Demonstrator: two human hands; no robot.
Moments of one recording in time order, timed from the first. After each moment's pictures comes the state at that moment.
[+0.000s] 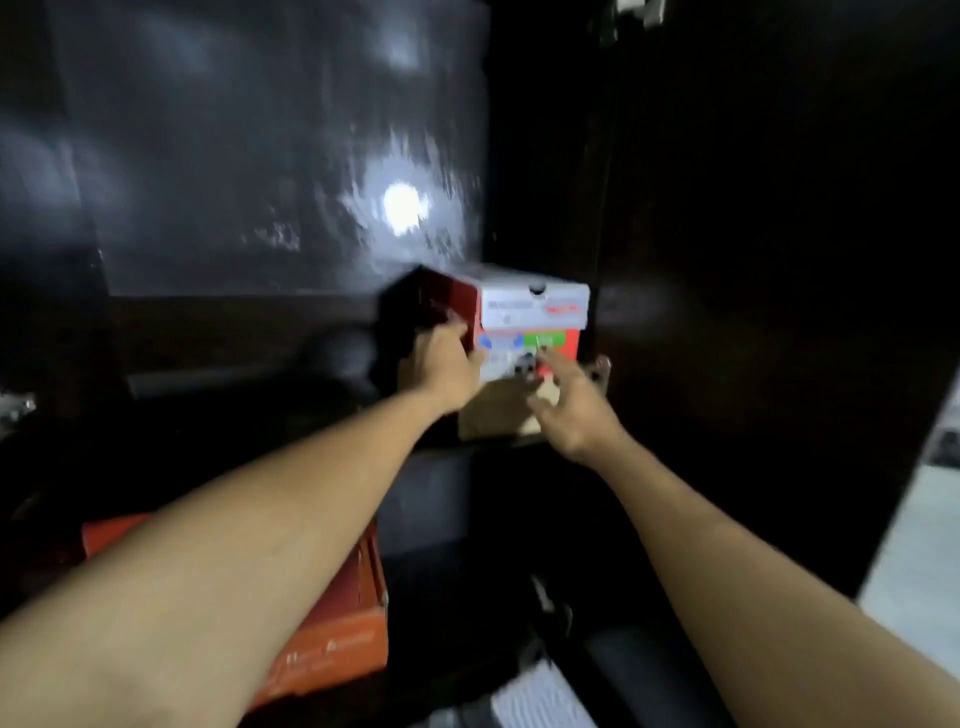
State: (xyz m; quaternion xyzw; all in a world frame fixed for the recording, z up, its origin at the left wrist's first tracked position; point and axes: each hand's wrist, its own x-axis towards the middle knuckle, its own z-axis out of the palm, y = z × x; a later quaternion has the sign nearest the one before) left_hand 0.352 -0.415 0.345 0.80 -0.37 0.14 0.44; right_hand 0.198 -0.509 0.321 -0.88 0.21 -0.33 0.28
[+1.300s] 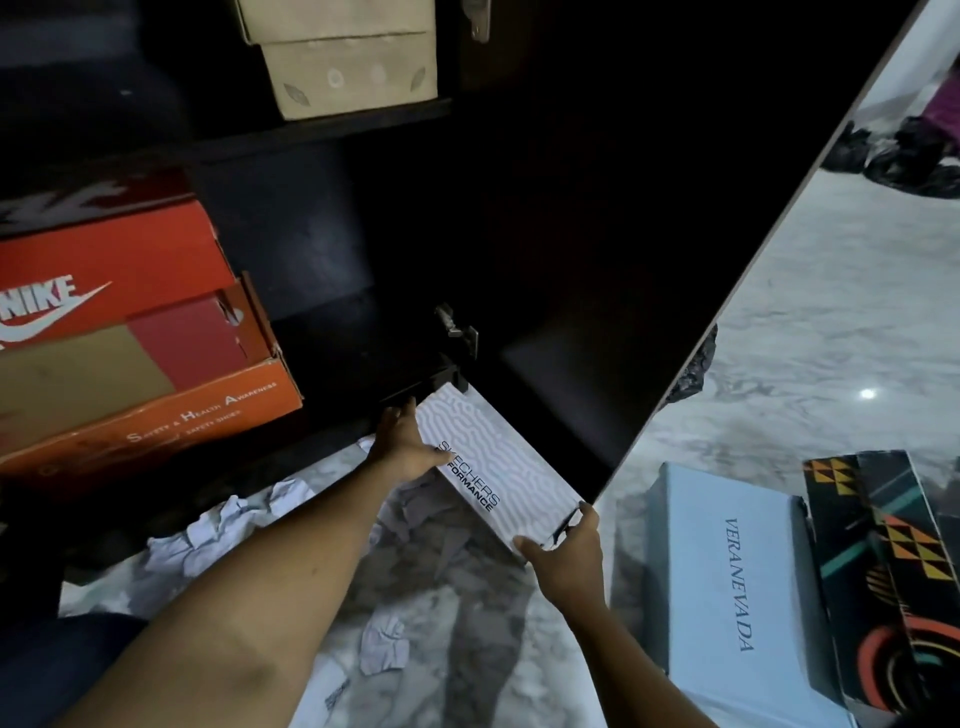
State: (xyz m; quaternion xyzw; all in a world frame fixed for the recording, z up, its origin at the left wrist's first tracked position) left_hand 0.246 -0.396 -0.064 0.85 -0.37 -0.28 0.23; right_hand -0.019 -0.406 -0.092 -0.60 0.60 -0.22 0.48
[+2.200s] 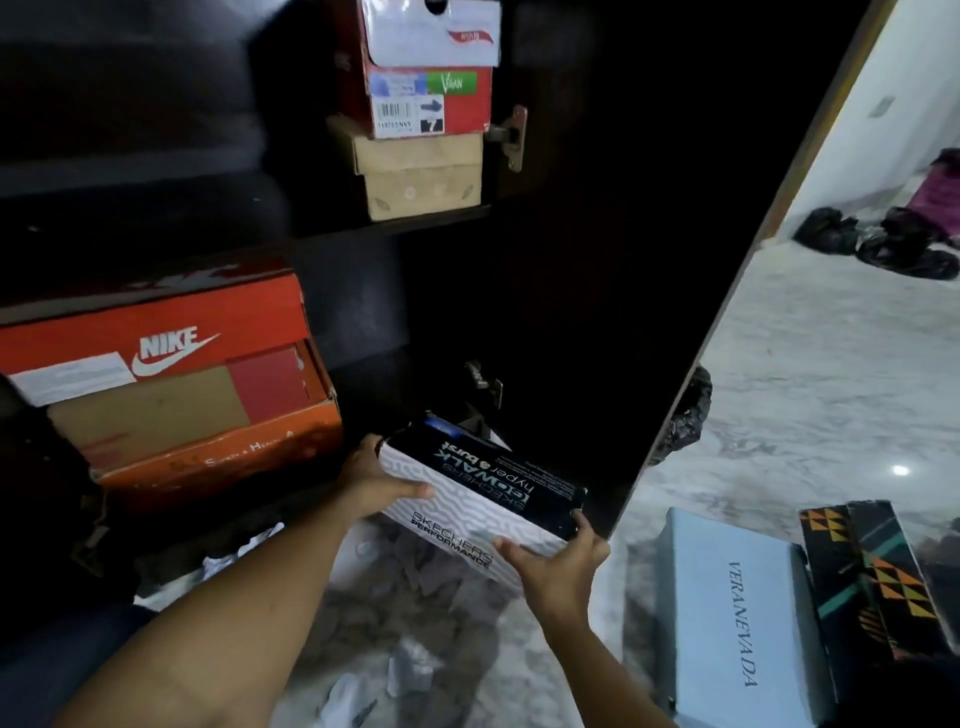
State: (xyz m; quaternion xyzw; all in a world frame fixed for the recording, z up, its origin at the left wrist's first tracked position) left_hand 0.275 -0.299 0.005 0.82 -0.27 -0.29 0.40; right_hand 0.007 -0.360 -0.026 -0.60 0.54 -0.35 0.48
